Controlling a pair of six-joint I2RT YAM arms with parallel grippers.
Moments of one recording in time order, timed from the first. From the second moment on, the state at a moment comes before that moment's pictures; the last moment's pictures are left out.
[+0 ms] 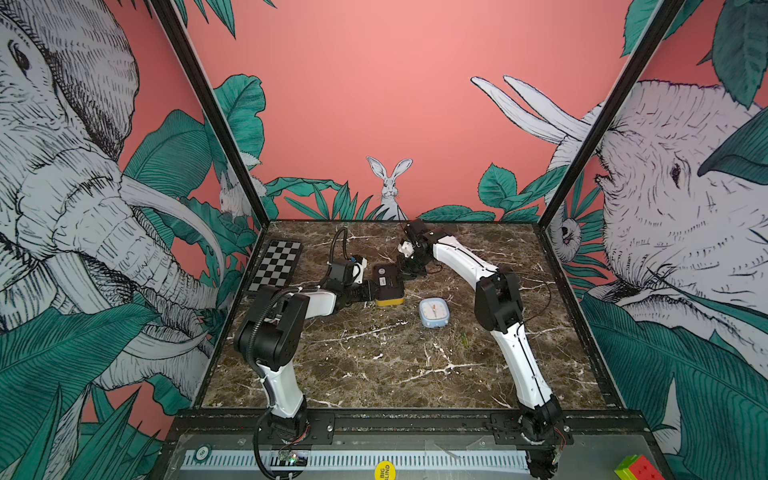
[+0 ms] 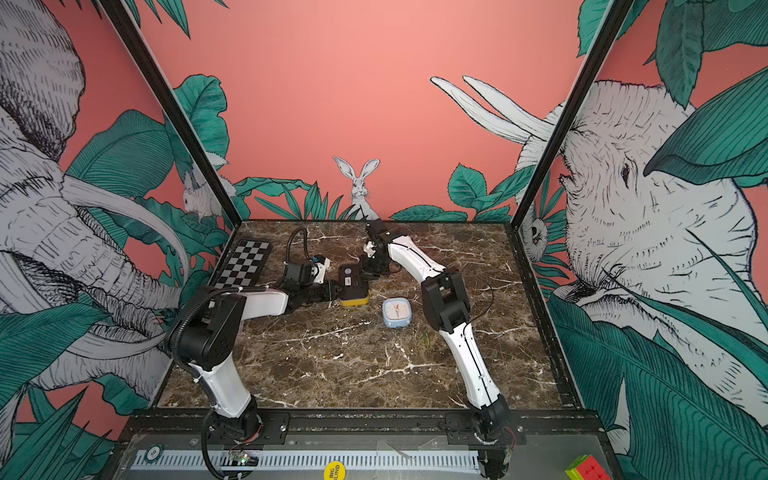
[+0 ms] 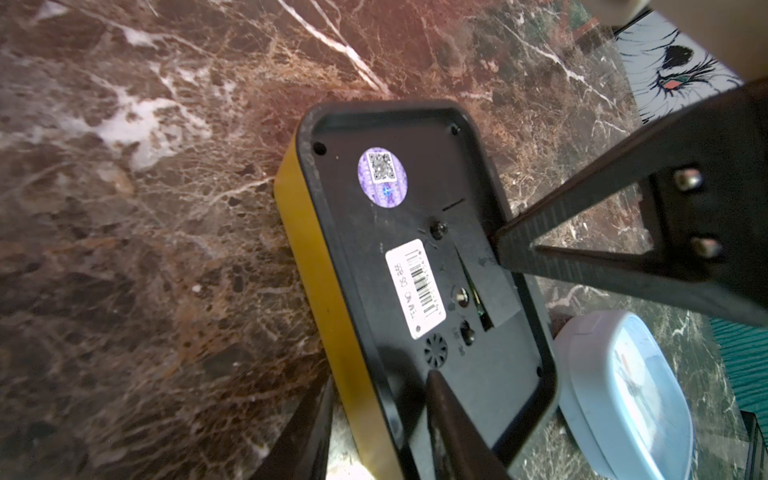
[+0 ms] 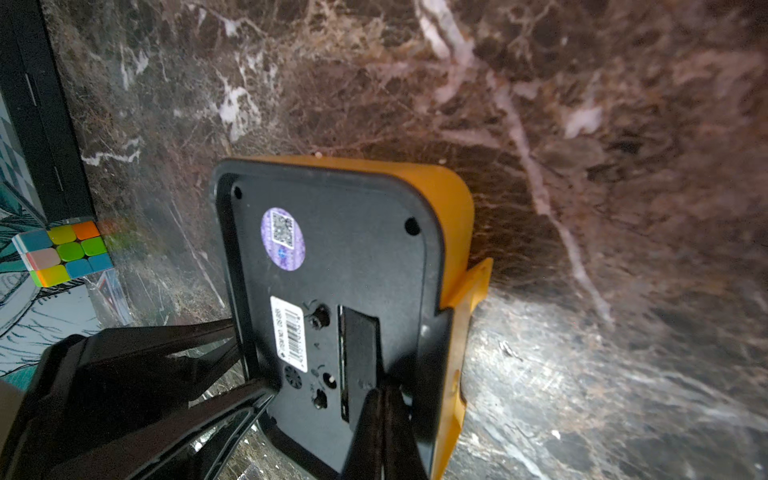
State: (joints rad) left arm -0.35 1.80 0.86 0.19 0.41 -0.39; right arm 0.55 2.46 2.24 -1.01 -0.45 0.44
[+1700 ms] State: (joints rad) left arm -0.35 1.81 0.87 0.19 0.43 -0.40; right arm 0.55 2.39 2.07 -0.85 -0.45 0.52
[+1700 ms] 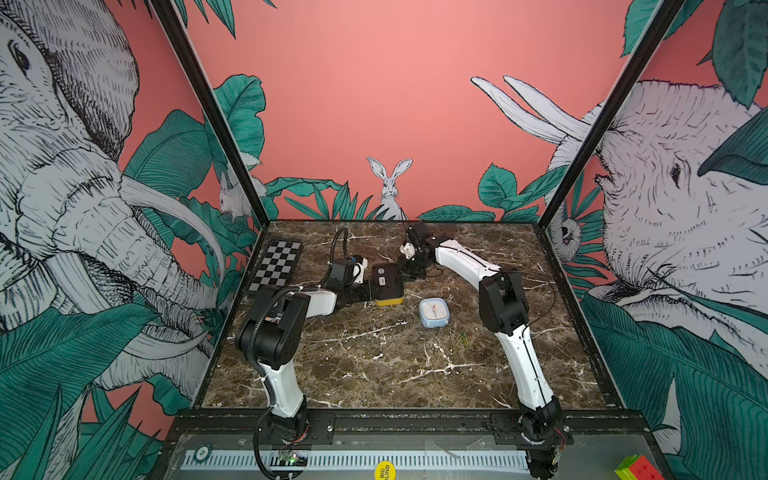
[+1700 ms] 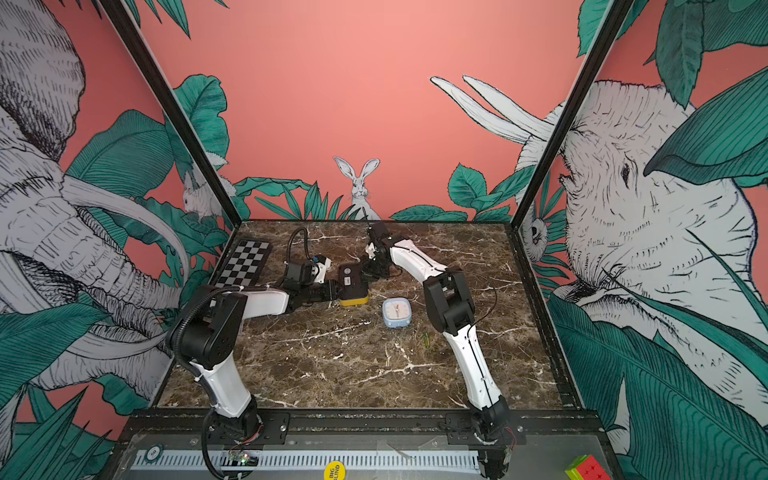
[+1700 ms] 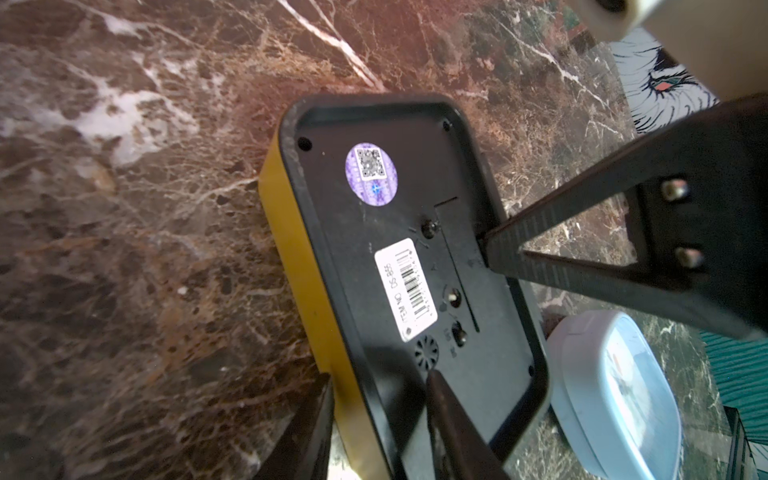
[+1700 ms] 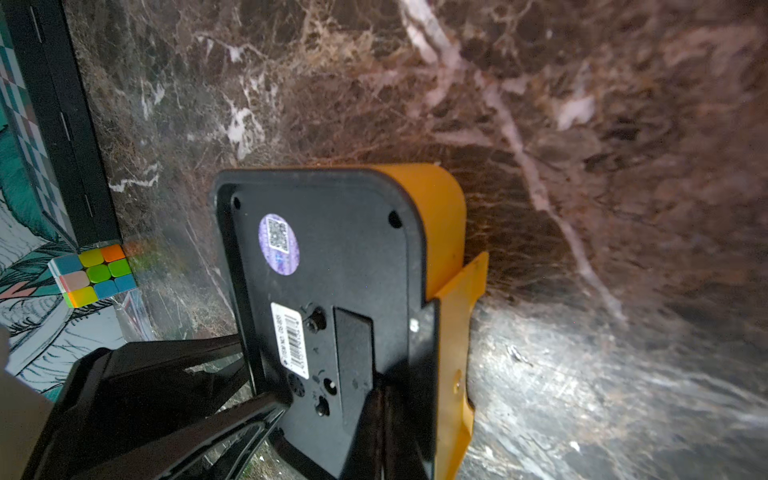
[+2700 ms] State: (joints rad) left arm -0.35 1.81 0.87 0.19 0.43 -0.40; right arm 0.55 2.38 2.08 -0.84 -0.45 0.52
